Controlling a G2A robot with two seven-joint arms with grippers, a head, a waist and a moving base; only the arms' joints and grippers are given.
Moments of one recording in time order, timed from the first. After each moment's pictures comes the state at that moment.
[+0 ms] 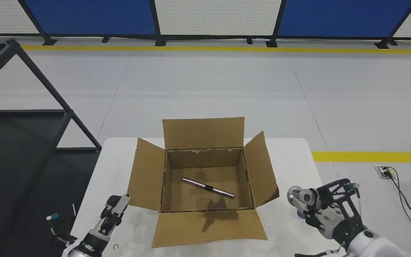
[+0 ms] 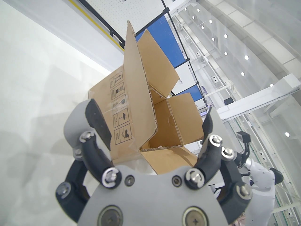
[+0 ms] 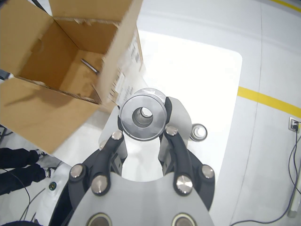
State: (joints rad) left arm 1.65 -1.19 -1.73 -1.98 0.16 -0.31 -0.23; right arm -1.39 -1.36 1.80 -2.35 -0.97 -0.22 1.11
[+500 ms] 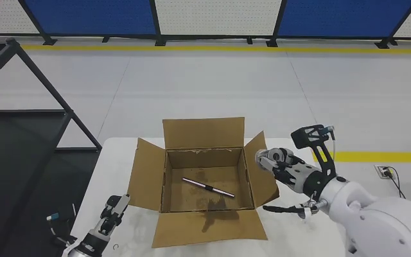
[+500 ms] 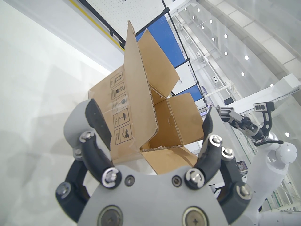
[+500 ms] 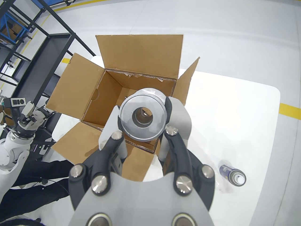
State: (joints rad) left arm 1.65 -1.19 -1.73 -1.98 0.16 -0.31 -0.23; right arm -0.92 -1.35 1.53 -2.23 -0.92 0.13 1.33
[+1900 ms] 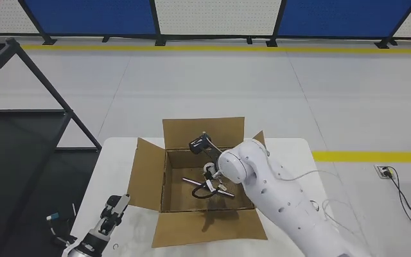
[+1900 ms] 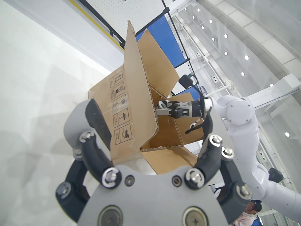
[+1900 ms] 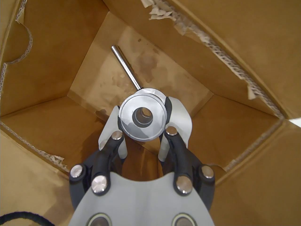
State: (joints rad) left arm 1.65 -1.19 -1.73 -1.98 0.16 -0.31 -0.23; right arm -0.28 -1.51 0.75 -1.08 -0.88 0.01 1.24
